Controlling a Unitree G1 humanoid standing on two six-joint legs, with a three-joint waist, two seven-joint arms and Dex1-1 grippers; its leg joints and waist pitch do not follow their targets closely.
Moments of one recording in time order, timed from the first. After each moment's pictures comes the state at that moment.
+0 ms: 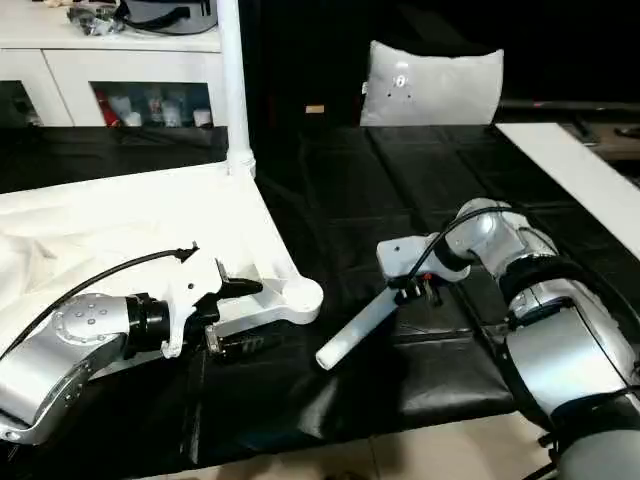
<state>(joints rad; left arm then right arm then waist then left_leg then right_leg) -0.24 0.54 -0.28 -0.27 -0.26 0.58 -0.84 -1.00 -0.53 0.50 1.27 -0.43 -0.53 1.27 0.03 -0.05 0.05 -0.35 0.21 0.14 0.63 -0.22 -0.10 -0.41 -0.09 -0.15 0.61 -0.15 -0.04</state>
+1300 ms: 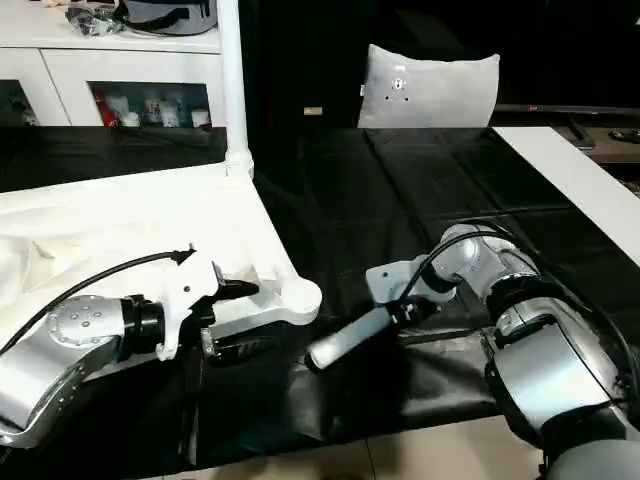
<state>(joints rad) -0.23 0.57 -0.28 -0.29 -0.26 0.58 -0.84 -0.95 -0.49 0.51 1.28 -0.48 -0.58 1.22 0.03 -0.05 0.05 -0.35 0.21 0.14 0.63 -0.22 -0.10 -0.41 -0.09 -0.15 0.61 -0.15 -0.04</state>
